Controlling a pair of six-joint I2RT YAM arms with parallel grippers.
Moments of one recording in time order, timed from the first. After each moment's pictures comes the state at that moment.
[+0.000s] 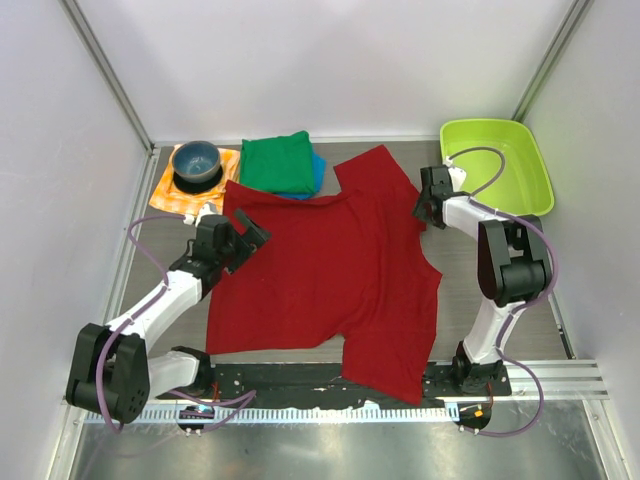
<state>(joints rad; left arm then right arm) -0.28 1.17 0.61 -0.07 -0.02 -0.94 0.14 1.83 1.15 -0.23 0.34 0.53</state>
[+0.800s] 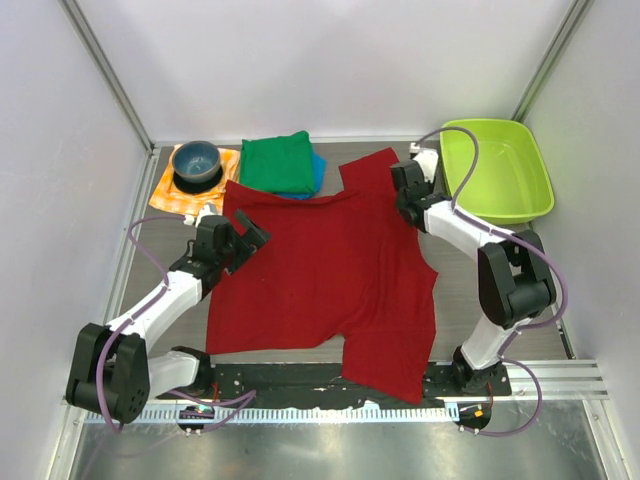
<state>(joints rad) -0.28 1.18 0.60 -0.07 -0.02 -0.94 0.33 1.72 1.15 -0.19 0.57 0.38</state>
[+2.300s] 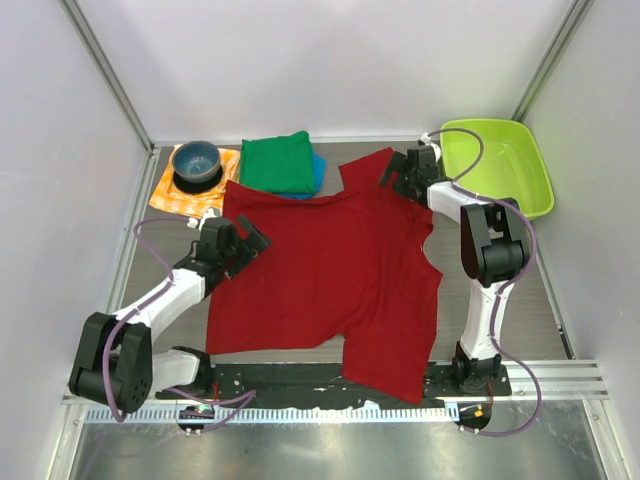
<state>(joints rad) -0.28 1.23 0.58 -0.06 -0.02 -0.91 0.19 2.03 1.36 -0.02 0.06 0.55</state>
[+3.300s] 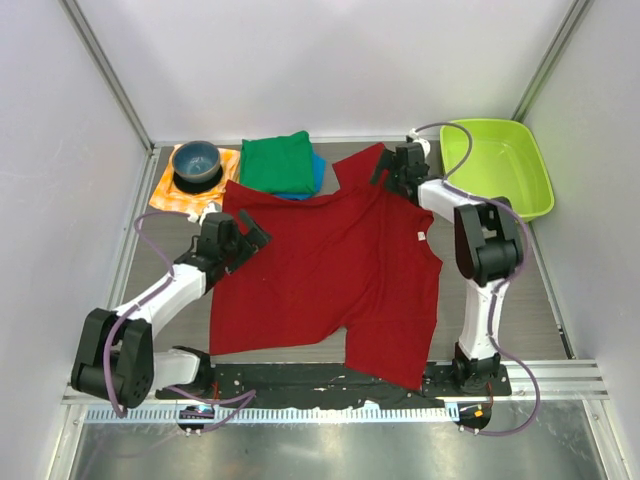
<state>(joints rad) -0.28 1.27 0.63 -0.06 -0.03 -0.89 0.24 2.12 1.48 0.00 0.10 0.52</state>
